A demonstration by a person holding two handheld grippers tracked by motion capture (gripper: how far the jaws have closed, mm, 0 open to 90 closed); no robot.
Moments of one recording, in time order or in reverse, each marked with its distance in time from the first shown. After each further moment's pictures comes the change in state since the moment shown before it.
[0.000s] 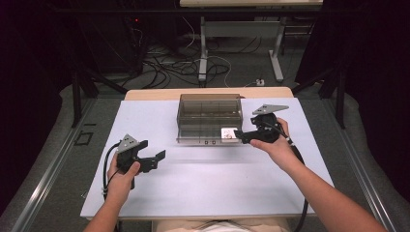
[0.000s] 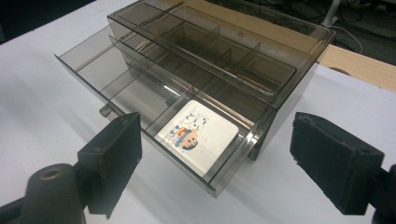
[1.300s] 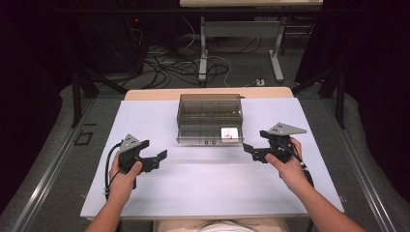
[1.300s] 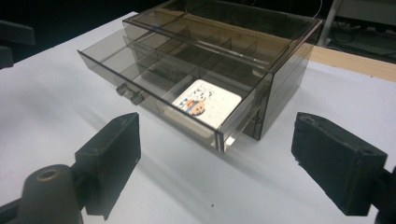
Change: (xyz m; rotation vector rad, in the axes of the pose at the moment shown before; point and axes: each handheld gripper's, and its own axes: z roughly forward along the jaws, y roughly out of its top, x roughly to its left) left arm -0.005 0.002 0.003 -0.006 -0.001 -0.015; right arm 0.006 -0.054 -0.030 -0.129 0.005 0.029
